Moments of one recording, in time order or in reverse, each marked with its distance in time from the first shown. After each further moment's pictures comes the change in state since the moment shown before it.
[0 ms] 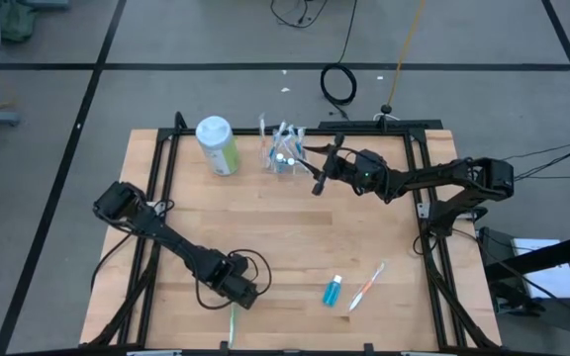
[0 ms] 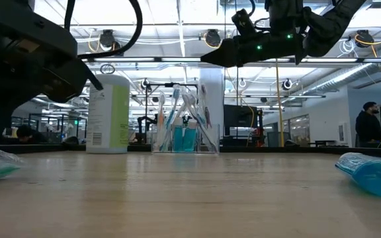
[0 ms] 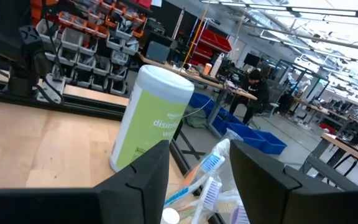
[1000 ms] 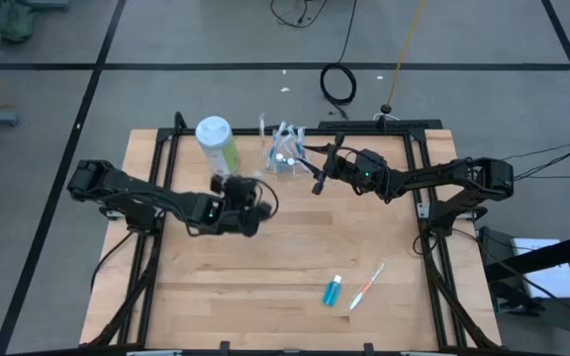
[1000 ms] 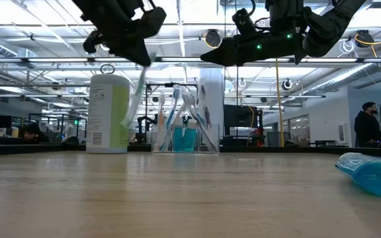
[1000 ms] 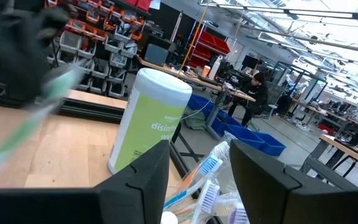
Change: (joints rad) left arm 0.329 -0.334 -0.003 0.047 -1.062 0.700; right arm 0.000 0.000 0.000 0.014 0.000 0.002
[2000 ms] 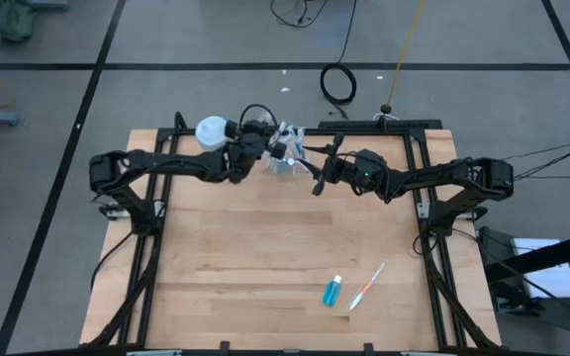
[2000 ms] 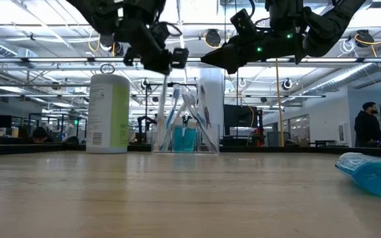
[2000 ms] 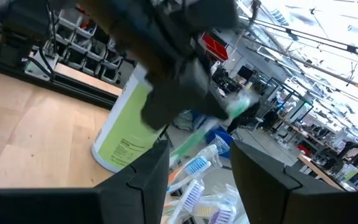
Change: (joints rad) left arm 0.500 0.120 0.002 0.778 0.066 0.790; right arm -0.001 0.000 0.000 -0.007 0.000 -0.185
